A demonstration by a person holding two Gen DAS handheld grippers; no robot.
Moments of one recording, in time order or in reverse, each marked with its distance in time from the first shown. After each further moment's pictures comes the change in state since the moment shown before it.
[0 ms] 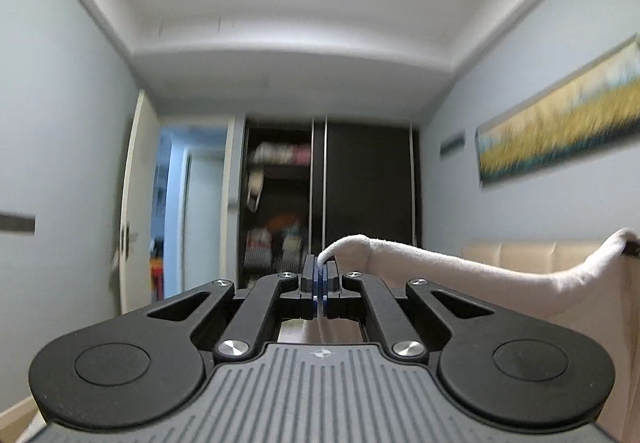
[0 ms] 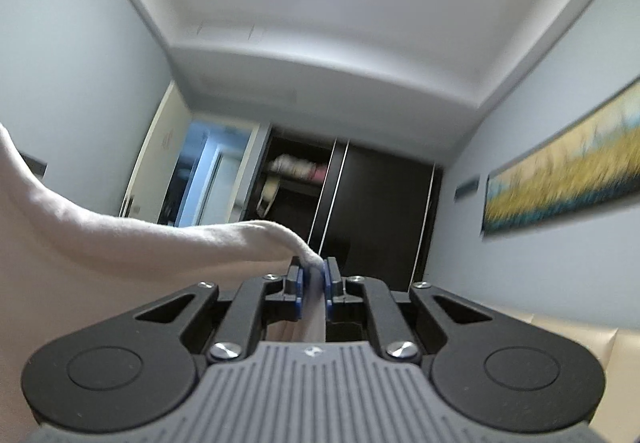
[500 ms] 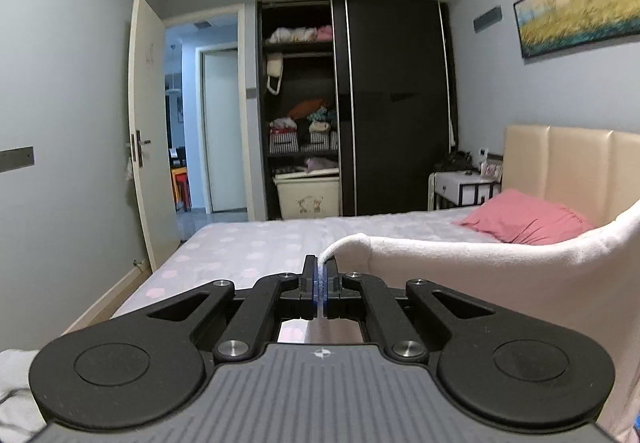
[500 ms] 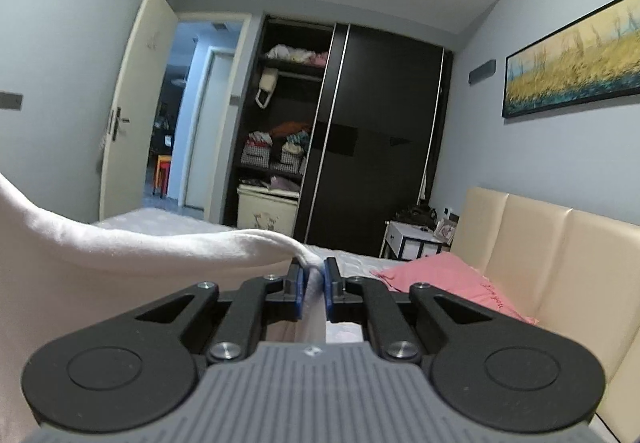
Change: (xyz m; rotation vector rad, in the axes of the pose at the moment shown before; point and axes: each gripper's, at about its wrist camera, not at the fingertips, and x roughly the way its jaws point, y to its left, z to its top) left arm 0.210 0.023 -0.112 0.064 0.298 0.084; right arm 0.202 0.025 -0.123 0.052 0.311 -0.005
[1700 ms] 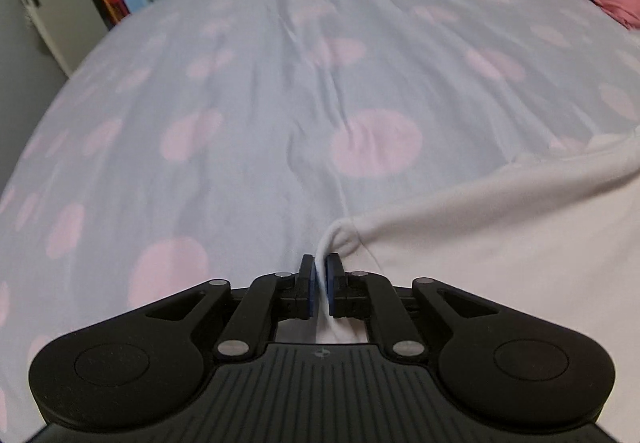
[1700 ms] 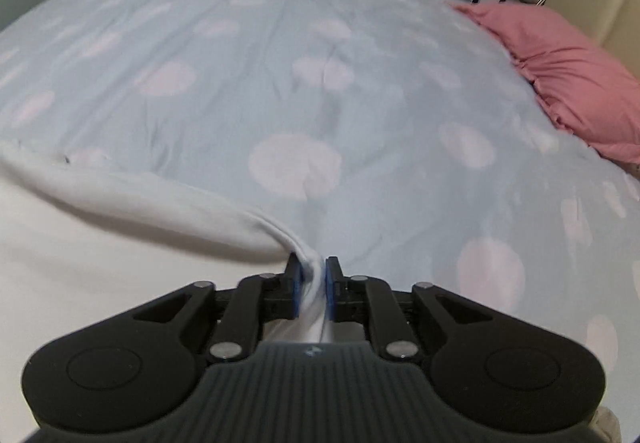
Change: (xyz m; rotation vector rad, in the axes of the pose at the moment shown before) left arm 0.389 -0.050 -0.241 0.187 0.720 -0.072; right arm 0.418 0.034 -0.280 -0.020 0.771 0.120
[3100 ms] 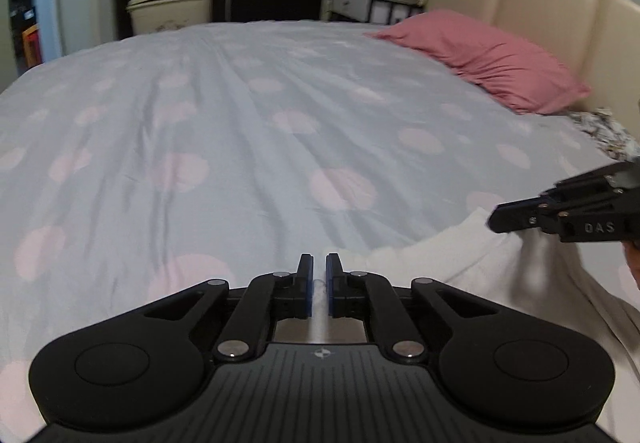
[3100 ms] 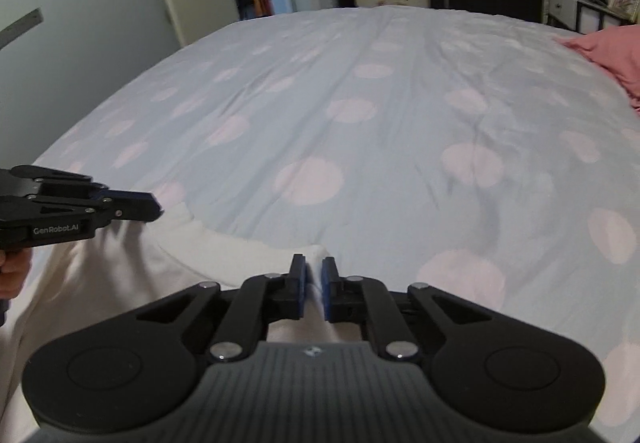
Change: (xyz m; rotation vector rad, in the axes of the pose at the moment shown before) left arm -0.002 -0.060 0.063 -0.041 -0.240 -0.326; right arm -0.001 0.034 0.065 0.037 -0.181 0.368
